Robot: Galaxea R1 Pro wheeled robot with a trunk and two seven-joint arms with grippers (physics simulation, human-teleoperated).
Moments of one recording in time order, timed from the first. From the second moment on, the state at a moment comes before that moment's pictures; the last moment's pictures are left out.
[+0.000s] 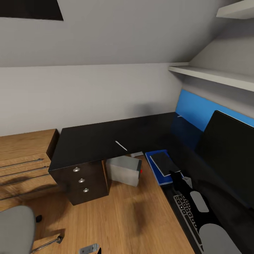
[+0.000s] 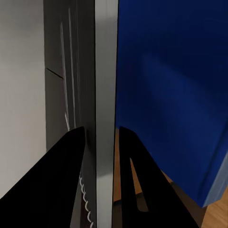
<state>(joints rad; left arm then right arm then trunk) -0.15 -0.08 -0.15 -0.54 0.32 -0.22 0.11 -0.61 0.00 -0.41 -0.73 -1.00 0.37 0.15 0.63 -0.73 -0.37</state>
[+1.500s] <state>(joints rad) -0.15 -0.08 -0.15 -0.54 0.31 -0.22 0.11 -0.61 0.00 -0.41 -0.73 -1.00 0.37 0.15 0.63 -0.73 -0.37</state>
